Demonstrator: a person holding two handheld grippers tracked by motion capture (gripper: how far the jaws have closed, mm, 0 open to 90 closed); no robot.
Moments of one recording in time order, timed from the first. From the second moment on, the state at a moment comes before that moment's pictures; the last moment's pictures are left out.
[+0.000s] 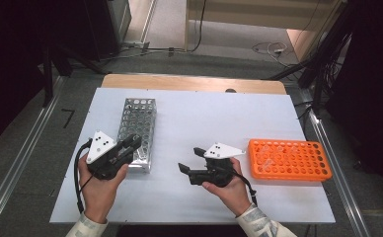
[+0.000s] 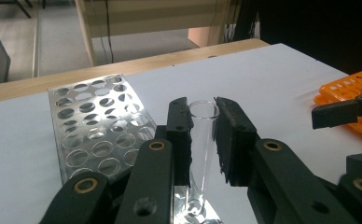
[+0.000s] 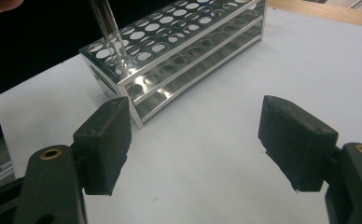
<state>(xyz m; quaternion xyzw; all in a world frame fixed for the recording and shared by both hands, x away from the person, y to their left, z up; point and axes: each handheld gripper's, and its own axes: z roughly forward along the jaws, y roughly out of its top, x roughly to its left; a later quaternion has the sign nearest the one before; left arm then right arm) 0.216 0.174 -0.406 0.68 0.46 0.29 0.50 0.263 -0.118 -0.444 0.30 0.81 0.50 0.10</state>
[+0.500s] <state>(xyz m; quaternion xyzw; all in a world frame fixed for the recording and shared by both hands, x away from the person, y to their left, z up) 0.213 0.170 -0.426 0.69 0.45 0.29 0.48 0.261 -0.116 -0.444 0.29 0.81 0.50 0.10</state>
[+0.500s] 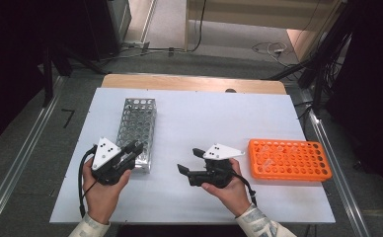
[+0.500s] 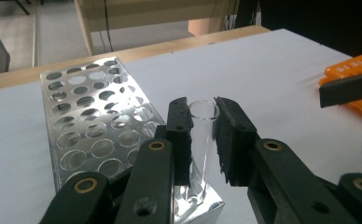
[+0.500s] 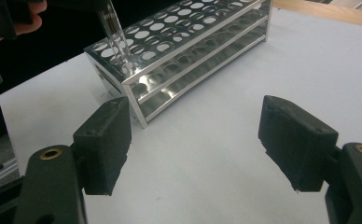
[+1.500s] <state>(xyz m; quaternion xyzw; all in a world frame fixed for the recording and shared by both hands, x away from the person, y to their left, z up) 0.215 0.163 -0.442 0.71 0.47 0.27 0.45 0.259 -0.119 -0.444 0.29 0.81 0.50 0.10</state>
